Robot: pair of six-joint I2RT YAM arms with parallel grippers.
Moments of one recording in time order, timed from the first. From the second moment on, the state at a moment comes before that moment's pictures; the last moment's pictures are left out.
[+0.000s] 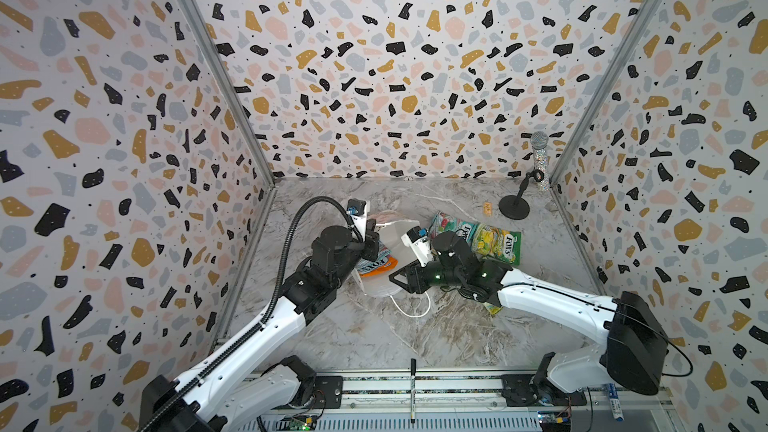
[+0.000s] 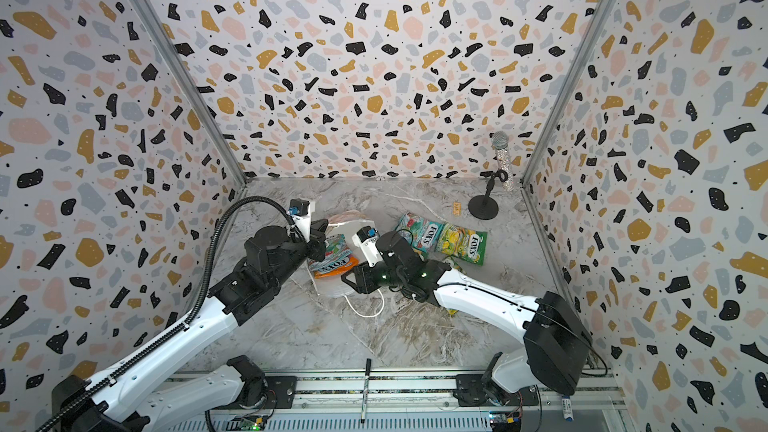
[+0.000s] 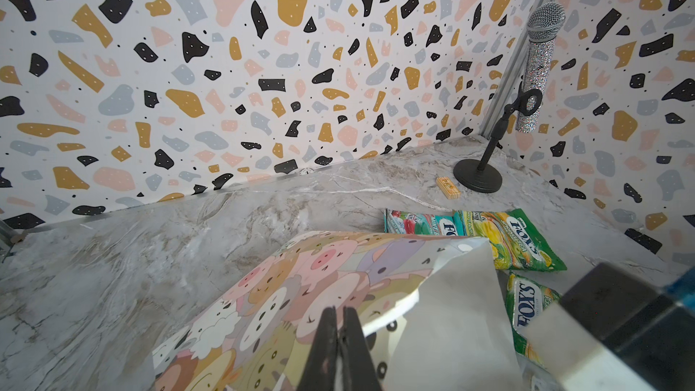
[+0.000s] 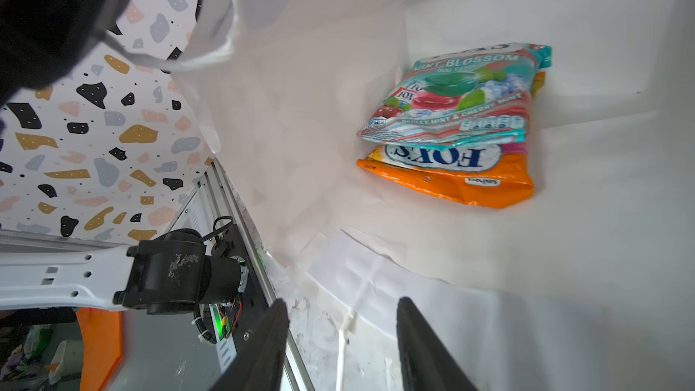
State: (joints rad) left arm -0.60 0.99 0.83 -0.06 -0.18 -0.11; right arm 0.94 1.46 1.02 -0.10 -0.34 0.50
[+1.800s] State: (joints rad) left arm -0.60 0.99 0.83 -0.06 -0.16 -0.11; right arm 0.94 2.01 1.38 -0.03 -0.01 0.91
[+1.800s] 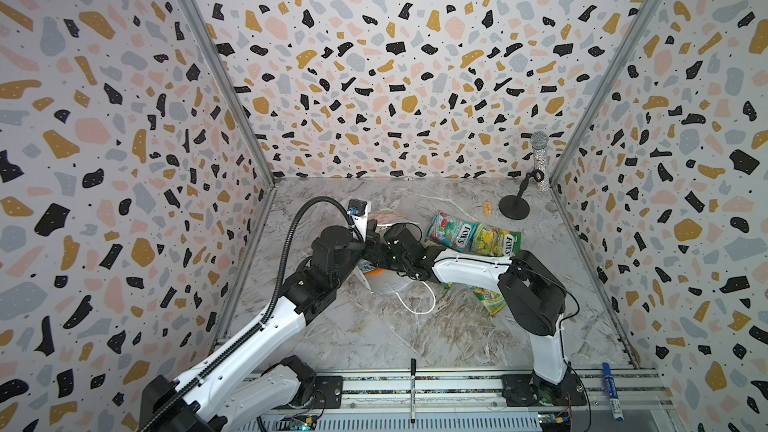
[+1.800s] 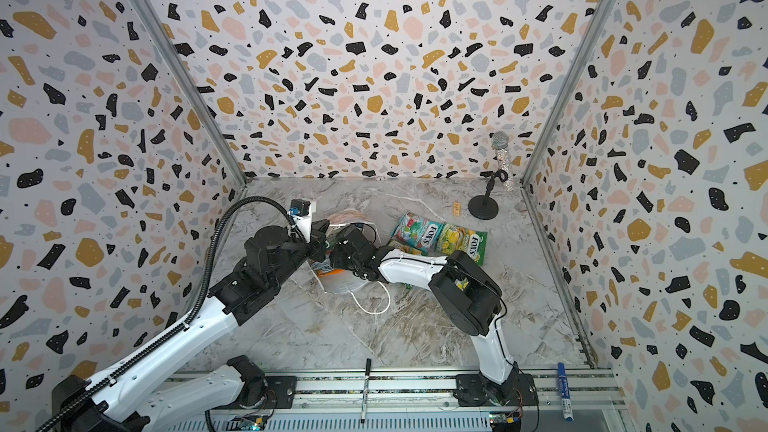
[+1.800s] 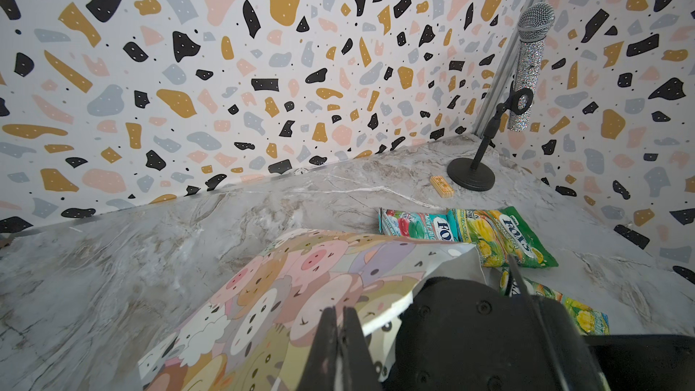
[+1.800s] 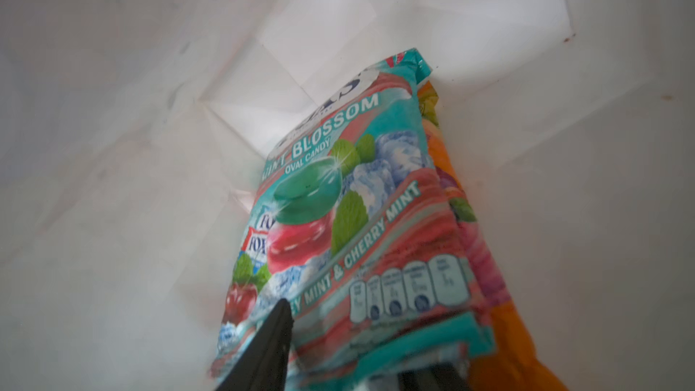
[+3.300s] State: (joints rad) left arm -0.60 0.99 0.83 -0.06 -0.20 -0.11; right arm 0.95 1.73 1.24 -0.01 -0.08 0.69
